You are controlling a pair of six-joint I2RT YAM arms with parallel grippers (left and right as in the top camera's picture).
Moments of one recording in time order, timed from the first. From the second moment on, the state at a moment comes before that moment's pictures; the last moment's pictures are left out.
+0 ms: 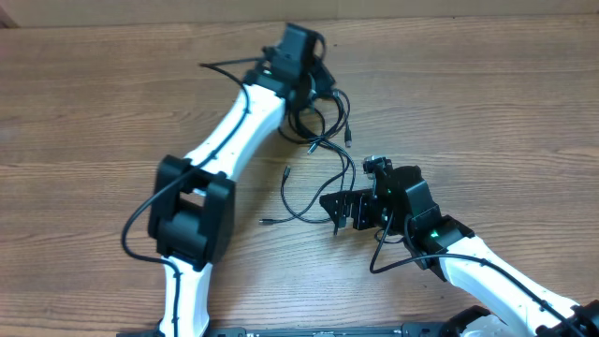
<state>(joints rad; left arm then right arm) -0.43 2.15 1.79 -0.51 0.09 -1.05 0.49 1.29 0.49 0.06 -0.35 0.51</state>
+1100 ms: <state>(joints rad) -0.39 2.30 1.80 -0.77 -0.06 -0.67 0.49 1.29 0.49 0.06 -0.33 0.51</state>
